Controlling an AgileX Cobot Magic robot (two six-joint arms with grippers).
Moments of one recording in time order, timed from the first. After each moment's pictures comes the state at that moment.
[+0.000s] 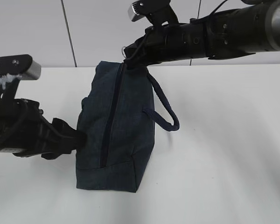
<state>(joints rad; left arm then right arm) -0.49 1.28 -0.62 -0.88 0.29 0.69 0.38 1.96 -1.44 -1.49 -0.28 1.25</state>
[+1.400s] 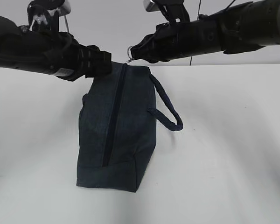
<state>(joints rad) -0.43 1.65 -1.08 -0.97 0.21 0.69 0.30 1.96 -1.46 -1.66 -0.41 1.60</state>
